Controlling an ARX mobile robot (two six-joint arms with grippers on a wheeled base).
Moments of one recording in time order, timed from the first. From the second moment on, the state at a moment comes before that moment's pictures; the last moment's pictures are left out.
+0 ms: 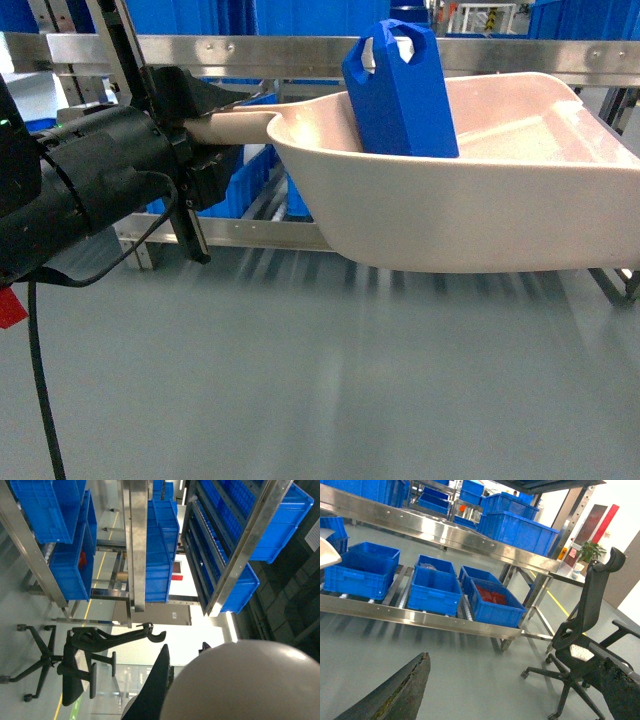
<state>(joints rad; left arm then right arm) -0.26 1.93 0.75 1.28 0.24 -1.70 0.21 0.23 0.25 -0.02 0.55 -0.34</state>
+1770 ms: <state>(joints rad) -0.26 1.93 0.75 1.28 0.24 -1.70 0.21 0.23 0.25 -0.02 0.55 -0.34</state>
